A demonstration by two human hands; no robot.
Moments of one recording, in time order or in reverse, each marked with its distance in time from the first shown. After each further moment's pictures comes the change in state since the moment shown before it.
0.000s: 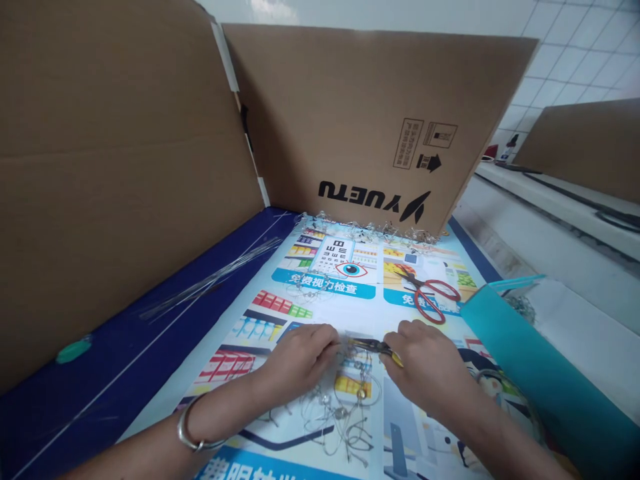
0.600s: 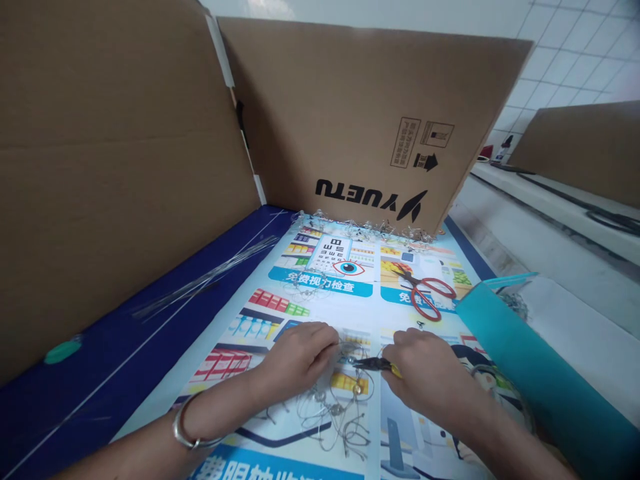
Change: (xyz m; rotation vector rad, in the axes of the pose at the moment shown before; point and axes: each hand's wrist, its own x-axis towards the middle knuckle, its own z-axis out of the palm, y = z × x) left_hand 0.001 0.001 0.000 -0.042 -0.012 0.073; right_hand -0.007 -0.001 -0.002 -0.025 -0.123 -0.091
